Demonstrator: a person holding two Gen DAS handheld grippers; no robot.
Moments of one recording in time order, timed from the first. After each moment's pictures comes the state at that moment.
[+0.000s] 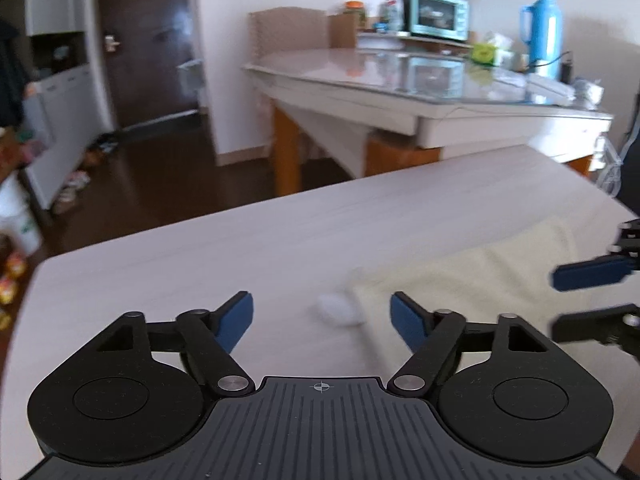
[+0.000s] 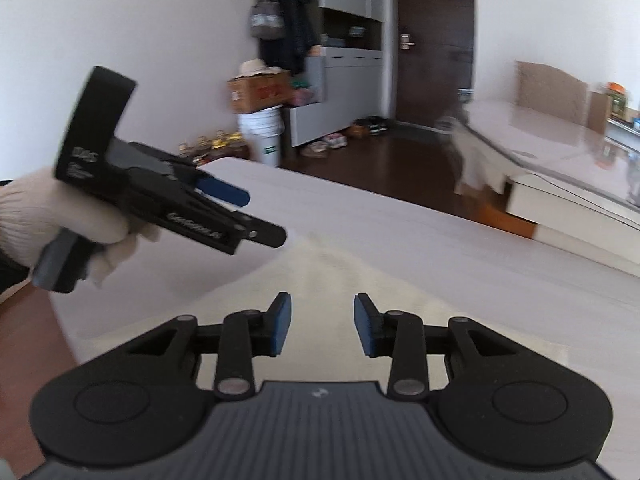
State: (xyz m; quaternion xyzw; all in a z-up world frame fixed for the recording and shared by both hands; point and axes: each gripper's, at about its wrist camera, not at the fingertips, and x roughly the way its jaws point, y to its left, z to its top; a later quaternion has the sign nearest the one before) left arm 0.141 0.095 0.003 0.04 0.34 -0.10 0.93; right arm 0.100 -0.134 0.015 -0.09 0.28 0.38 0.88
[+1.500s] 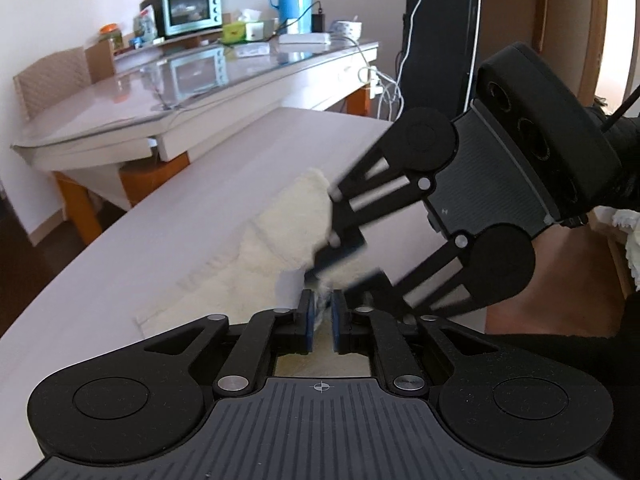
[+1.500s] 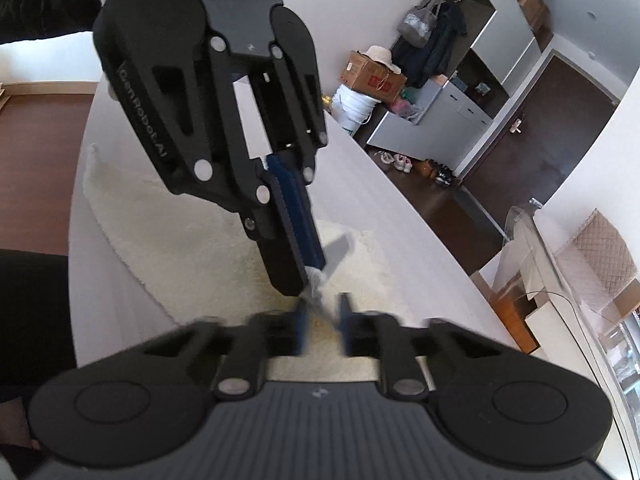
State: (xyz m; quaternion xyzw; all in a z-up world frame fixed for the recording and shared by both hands) left arm 0.095 0.035 0.015 0.15 0.32 -0.39 0.85; right arm 0.042 -0.116 -0.015 -0.38 0.15 0.46 0.79
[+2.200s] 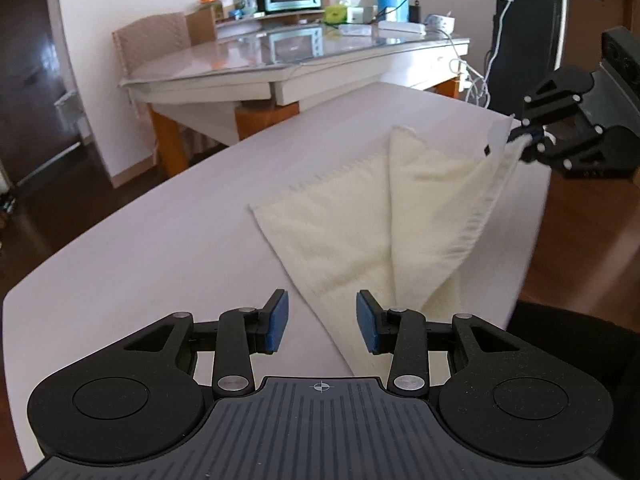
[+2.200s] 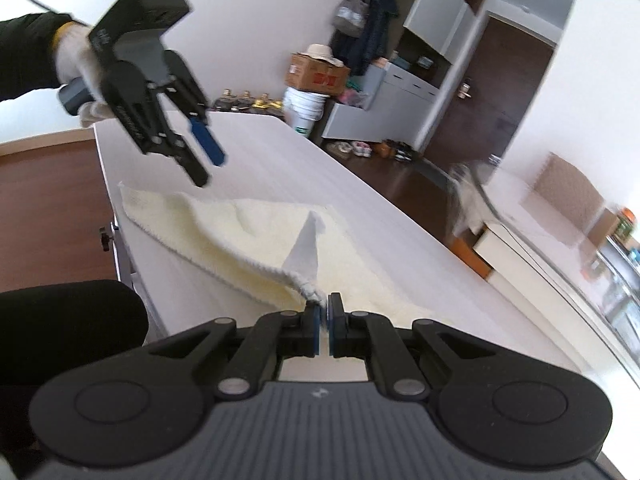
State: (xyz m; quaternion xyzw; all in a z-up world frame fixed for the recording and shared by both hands) left arm 0.023 0.112 0.015 0.14 0.34 -0.27 0.89; right arm -0.001 -0.207 0.029 -0.29 0.20 0.40 0.85
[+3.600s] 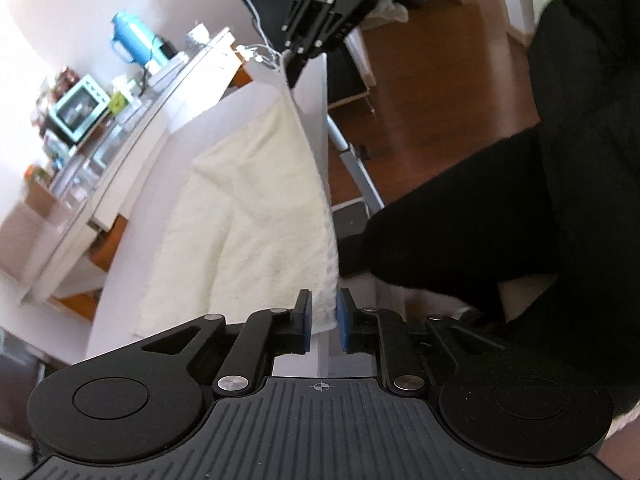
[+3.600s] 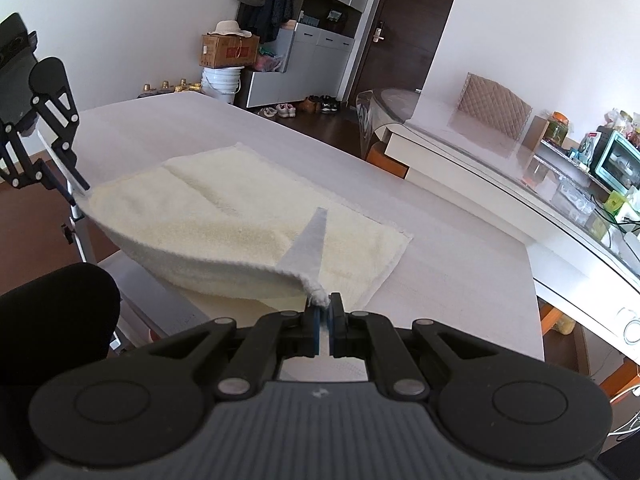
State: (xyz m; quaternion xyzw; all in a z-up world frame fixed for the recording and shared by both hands) left arm -0.055 0.030 -0.025 0.46 0.21 -0.45 0.74; right arm -0.012 -0.282 0.021 -0.23 0.26 0.30 0.89
